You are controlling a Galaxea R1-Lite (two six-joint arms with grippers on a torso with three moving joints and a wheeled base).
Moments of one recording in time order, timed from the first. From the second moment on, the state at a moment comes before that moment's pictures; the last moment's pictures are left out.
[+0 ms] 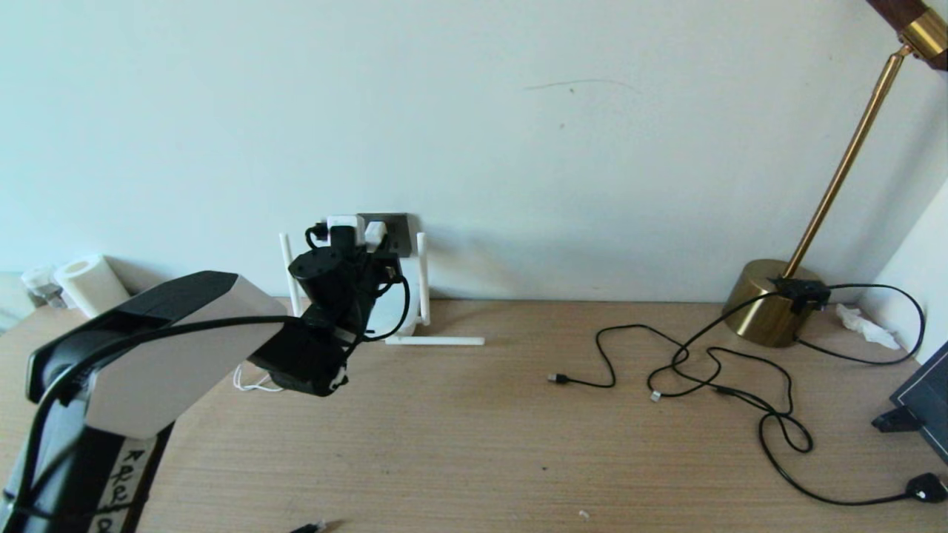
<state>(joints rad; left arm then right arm) -0.27 2.43 -1.36 -1.35 0.27 0.11 -0.01 0.00 0.00 0.00 -0.01 0.01</state>
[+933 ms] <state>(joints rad) -0.26 2.43 -1.37 -1.34 0.26 0.11 -0.01 0.00 0.00 0.00 -0.01 0.01</state>
